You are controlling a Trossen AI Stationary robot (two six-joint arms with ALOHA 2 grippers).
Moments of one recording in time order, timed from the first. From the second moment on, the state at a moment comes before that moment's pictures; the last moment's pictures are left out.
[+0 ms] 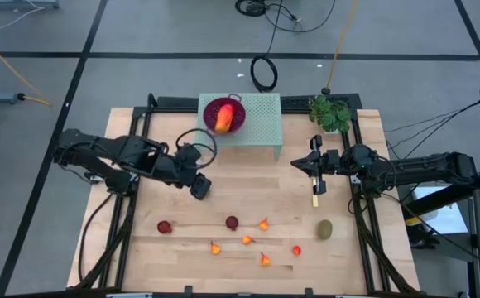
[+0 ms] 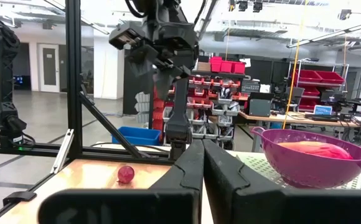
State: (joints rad) left arm -0.24 1.42 1.62 -1.19 -0.22 -1.16; right arm -0.10 0.77 0.25 0.75 -0.13 -0.04
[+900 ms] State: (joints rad) left arm -0.36 1.42 1.33 -0.89 -0.19 -1.47; right arm -0.10 0.77 0.25 0.75 -0.14 -0.04
